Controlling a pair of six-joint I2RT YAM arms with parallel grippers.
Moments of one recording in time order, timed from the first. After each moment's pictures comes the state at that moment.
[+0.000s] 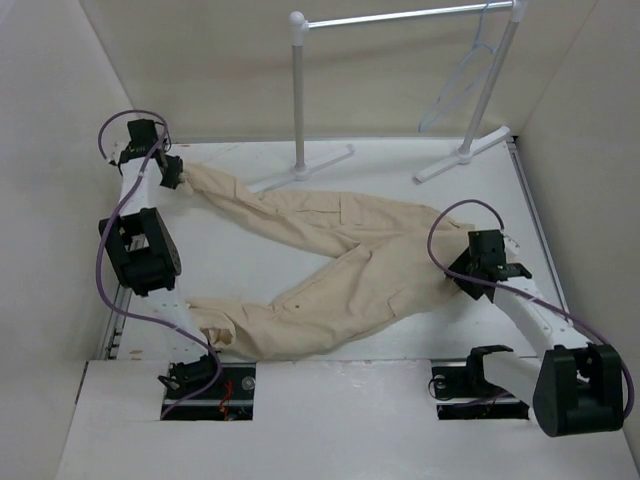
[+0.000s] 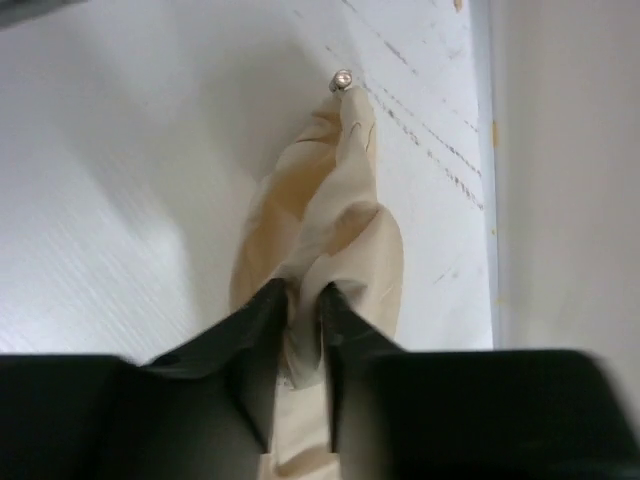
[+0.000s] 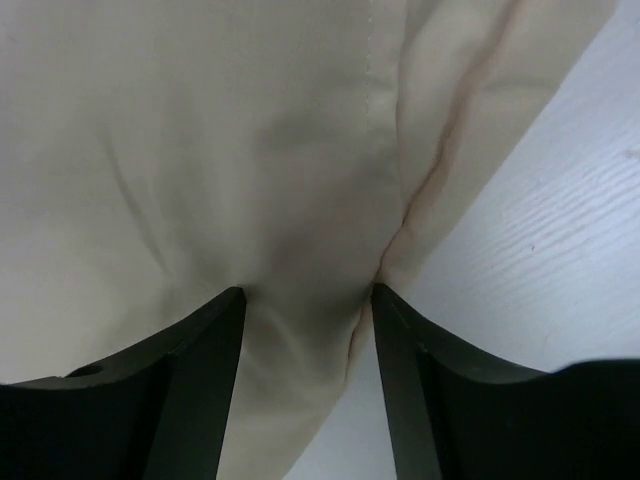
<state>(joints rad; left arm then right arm) 0.27 2.03 1.77 -0.62 -0.08 -1.06 0.07 1.07 0.58 -0.49 0.23 0.78</state>
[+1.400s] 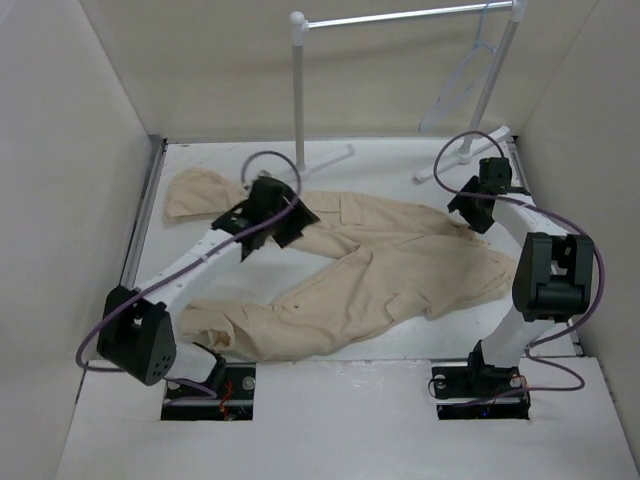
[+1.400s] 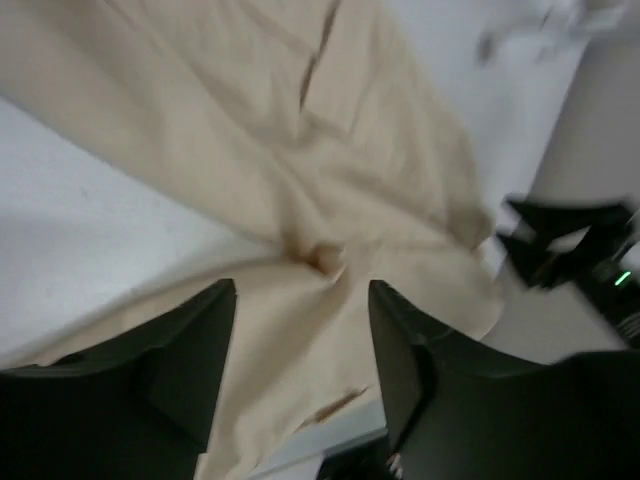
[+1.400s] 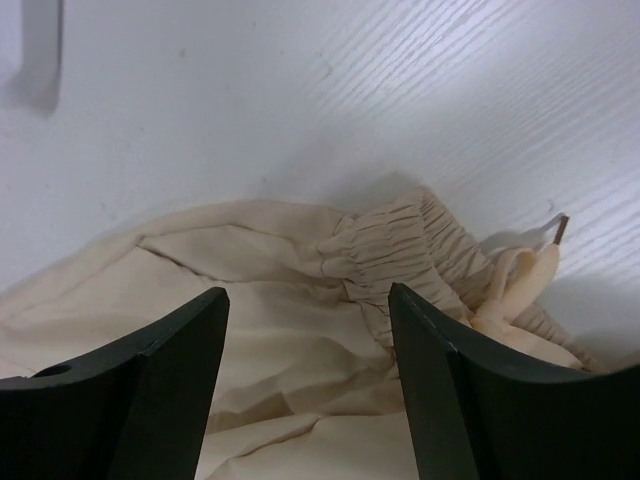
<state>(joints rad) -0.43 1.35 1.05 -0.39 0.01 -1.09 -0.08 1.70 1.19 -0.44 0.11 0.65</state>
